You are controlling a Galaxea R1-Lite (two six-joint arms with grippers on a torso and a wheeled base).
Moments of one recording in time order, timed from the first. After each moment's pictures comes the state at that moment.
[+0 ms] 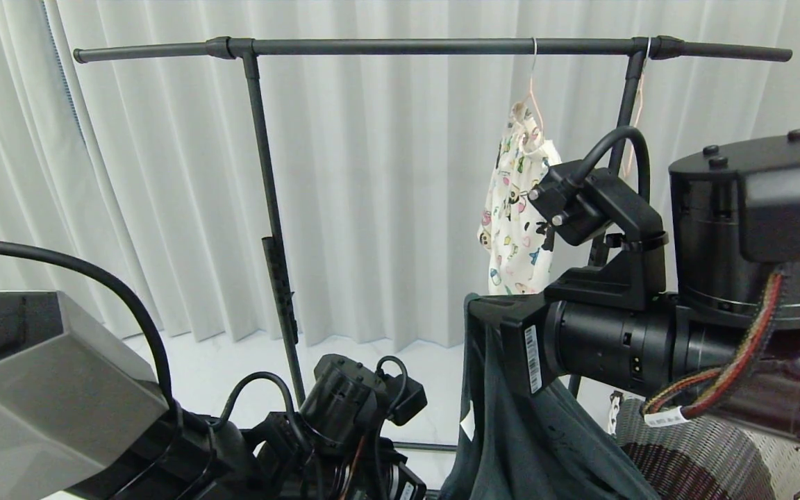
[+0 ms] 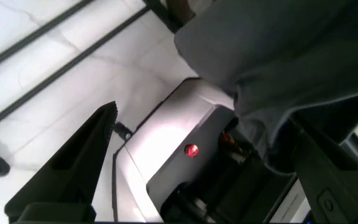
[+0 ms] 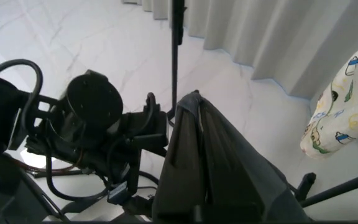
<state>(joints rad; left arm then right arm) -0.72 1.96 -0.63 -0.49 -0.34 -0.11 1.06 1.56 -1.09 -0.14 -0.24 0.21</state>
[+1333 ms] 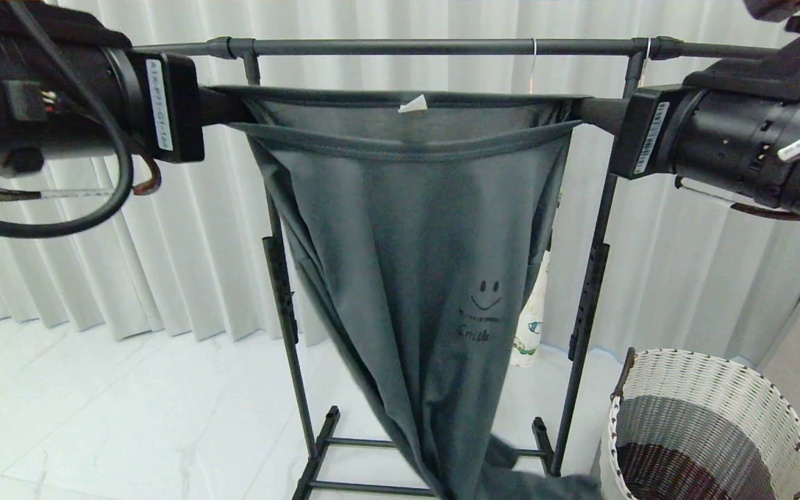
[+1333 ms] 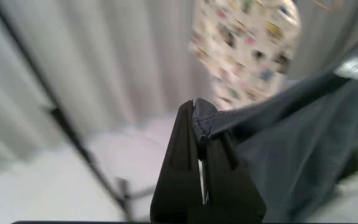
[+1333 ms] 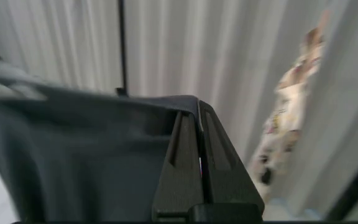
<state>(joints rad) -0.51 1.39 -1.47 0.26 0.09 0.11 0.78 1.47 -1.26 -0.32 -0.17 0.00</state>
